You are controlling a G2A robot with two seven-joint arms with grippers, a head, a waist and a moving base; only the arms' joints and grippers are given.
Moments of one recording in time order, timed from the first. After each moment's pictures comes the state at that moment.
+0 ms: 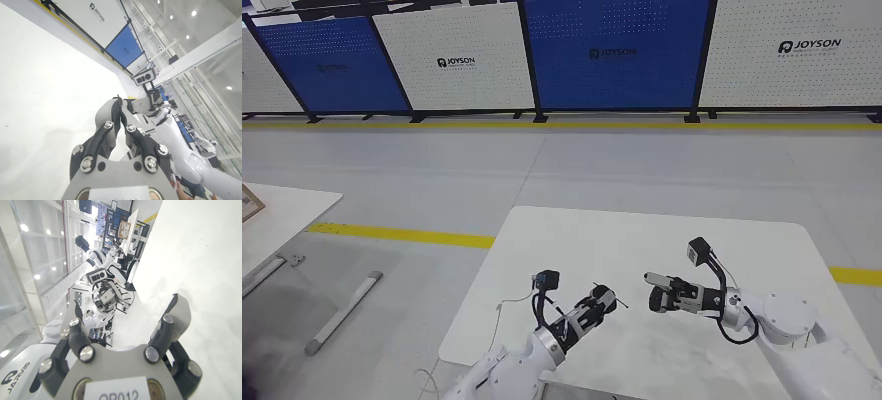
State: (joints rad) left arm 1.65 -1.14 -1.12 -1.93 0.25 -0.07 -0.14; right arm -0.99 -1.07 0.92 -1.31 0.46 -0.15 1.00
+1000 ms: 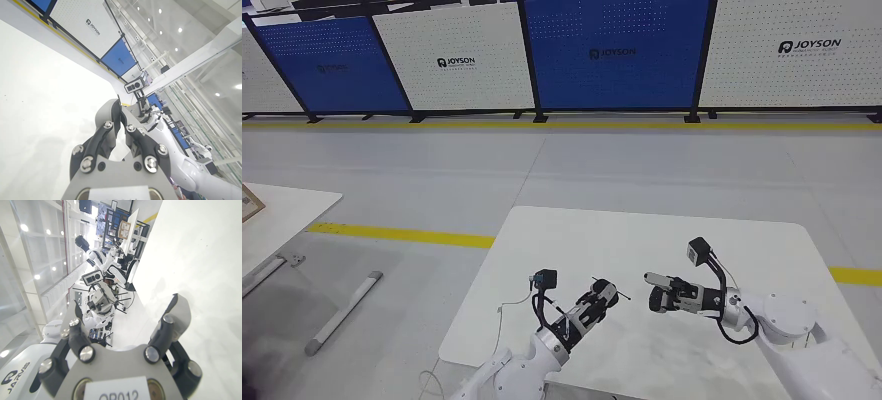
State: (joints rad) left arm 1.64 -1.16 -1.09 -1.94 0.26 -0.05 -0.03; right arm -0.99 -1.07 0.92 -1.31 0.45 -0.15 1.00
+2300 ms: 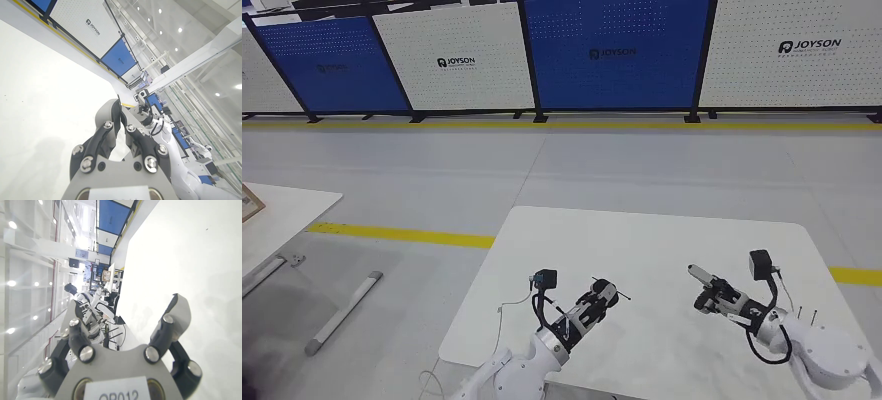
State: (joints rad) left arm 1.64 -1.16 -1.09 -1.94 0.26 -0.05 -0.03; right arm -1.33 -0.98 1.27 -1.62 0.27 0.08 0.69
